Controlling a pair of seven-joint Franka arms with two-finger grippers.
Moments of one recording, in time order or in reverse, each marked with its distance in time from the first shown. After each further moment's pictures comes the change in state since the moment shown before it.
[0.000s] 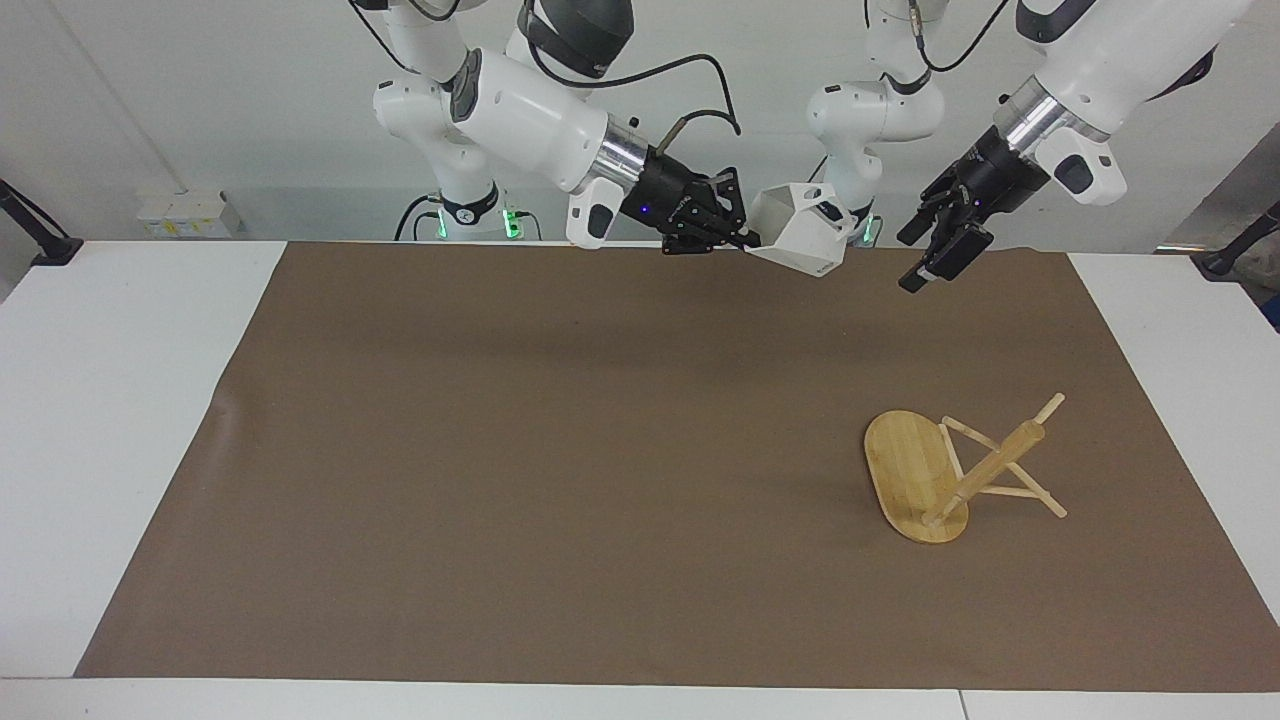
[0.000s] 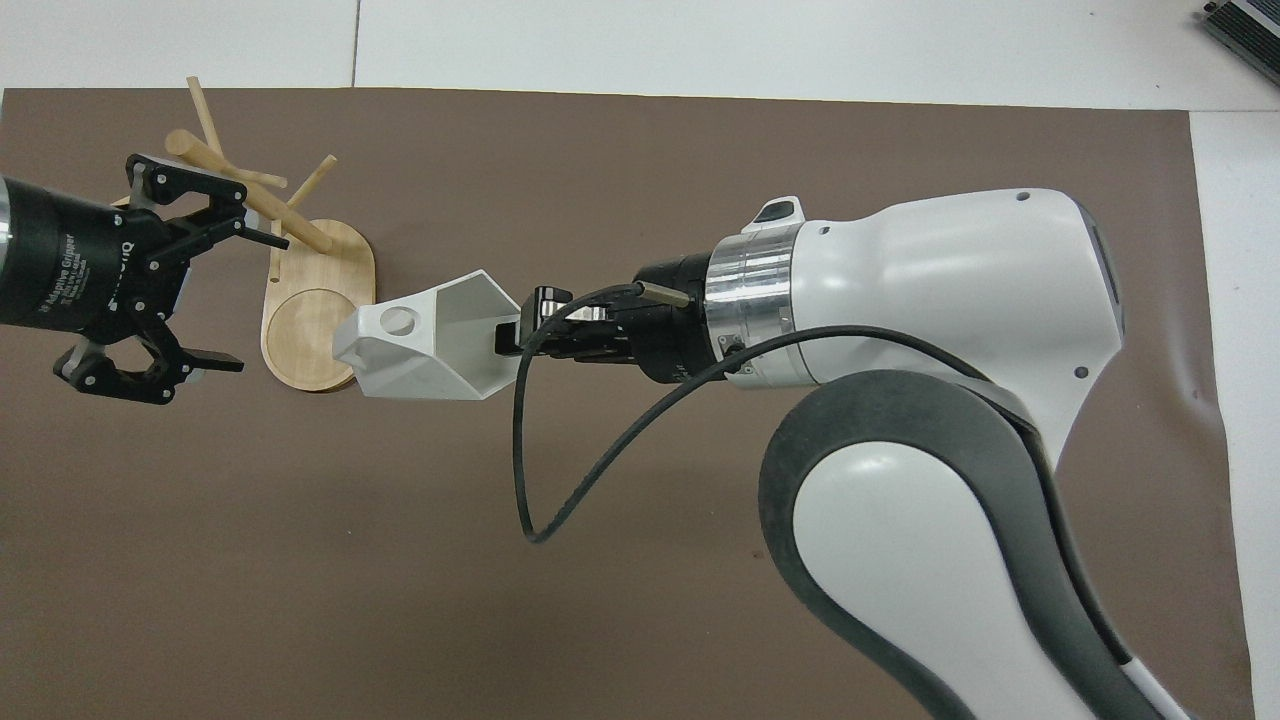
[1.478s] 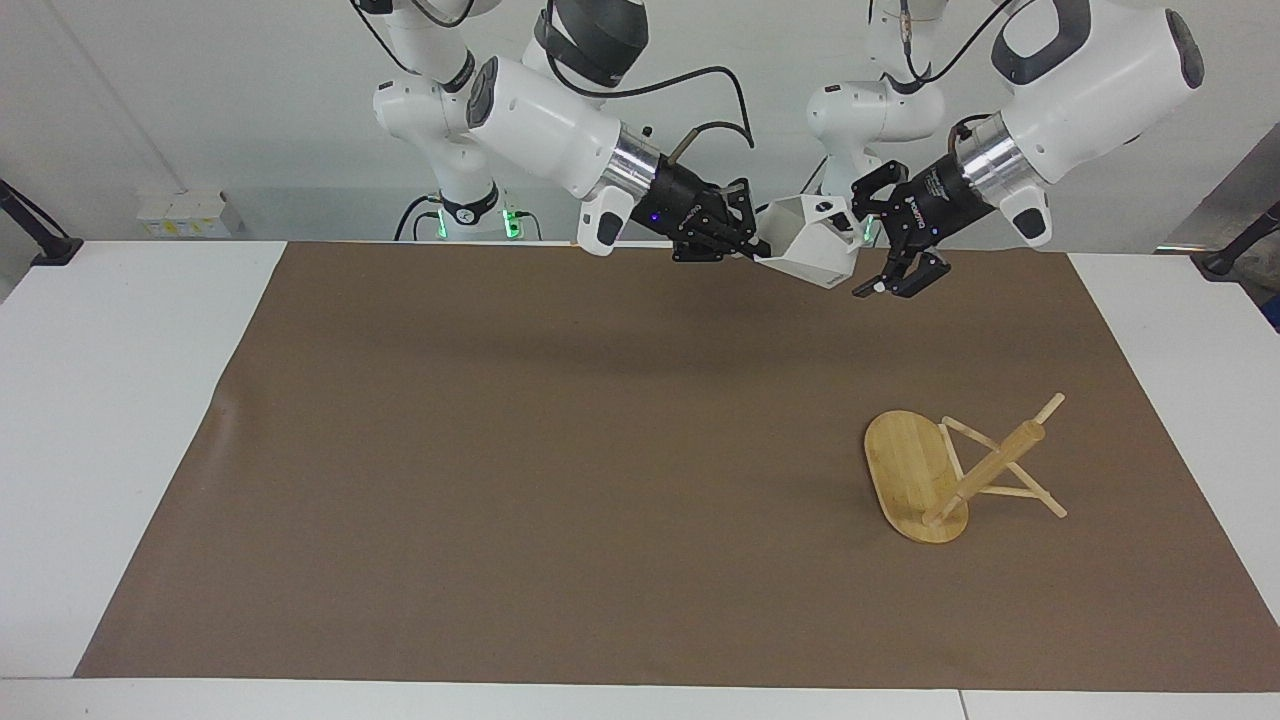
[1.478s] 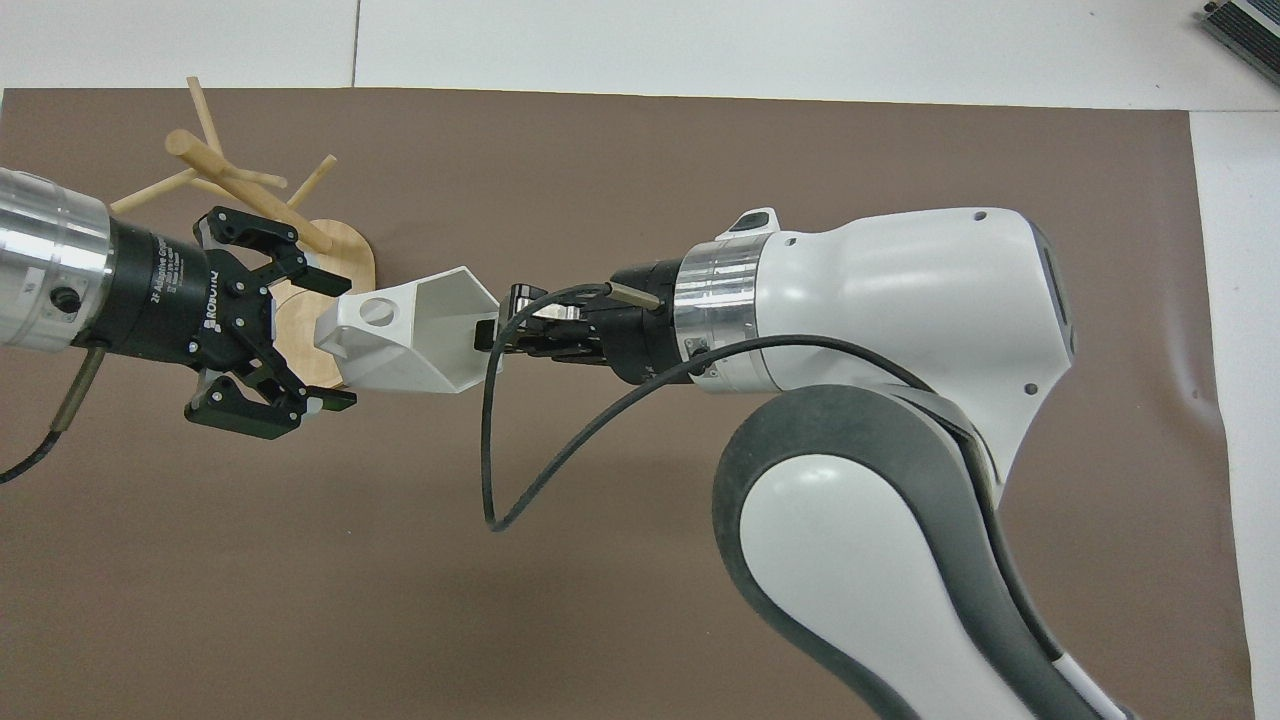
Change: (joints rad) left arm -0.007 -0.011 0.002 -0.117 -0.217 -0.002 -0.429; right arm 0.021 0.018 -0.007 -0.003 0.000 0.054 0.017
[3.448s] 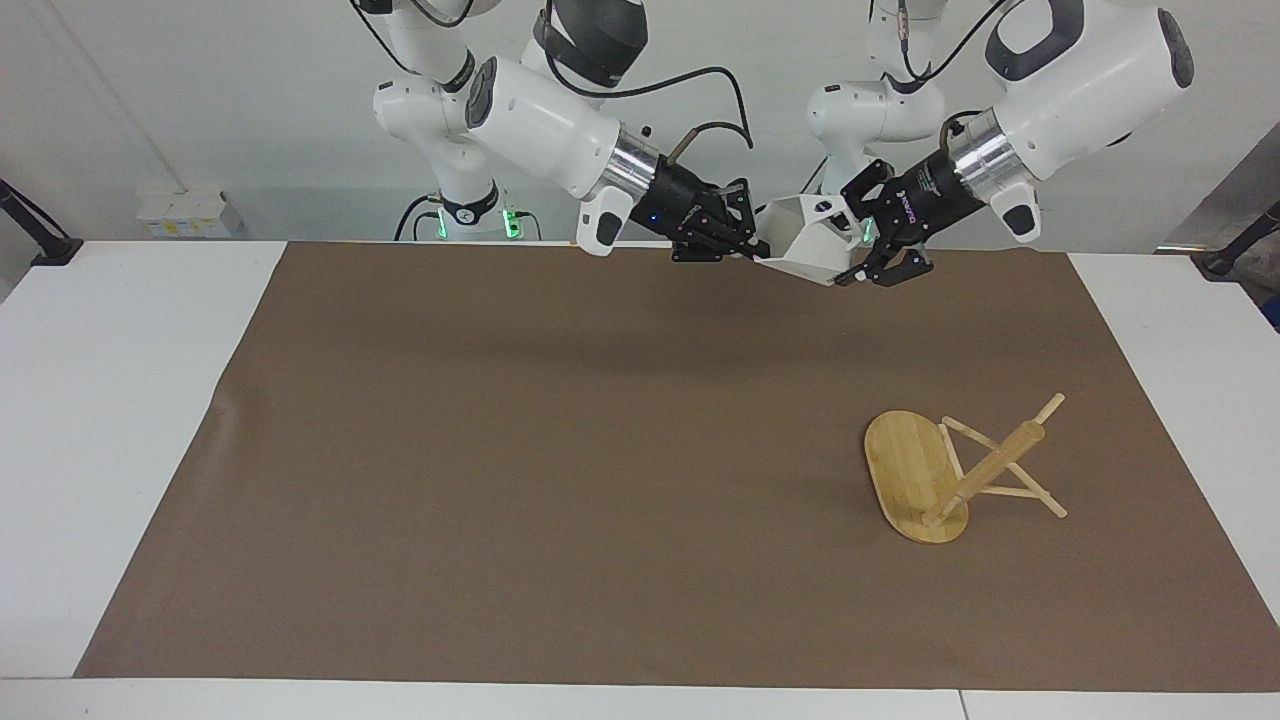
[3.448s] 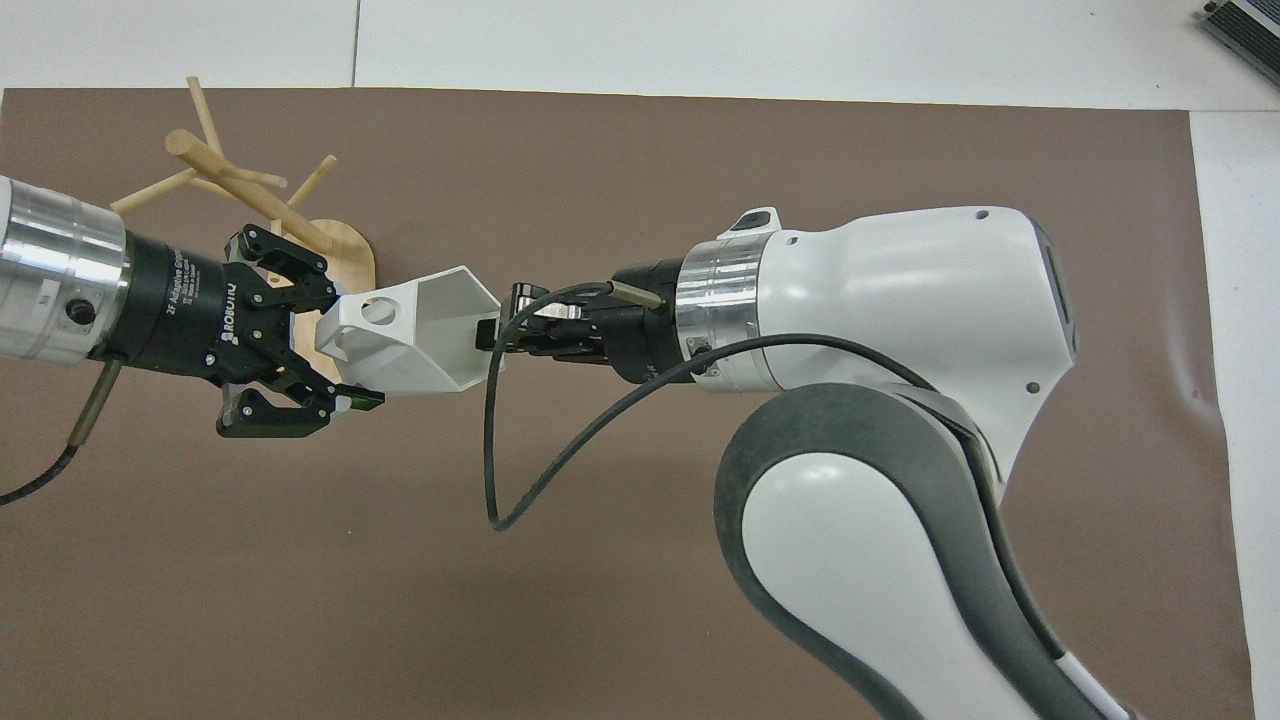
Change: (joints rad) left arm -0.009 -0.012 -0.002 -0.015 -0.007 0.003 -0.012; right arm -0.001 0.000 -0.002 0.000 0.000 -0.002 0.000
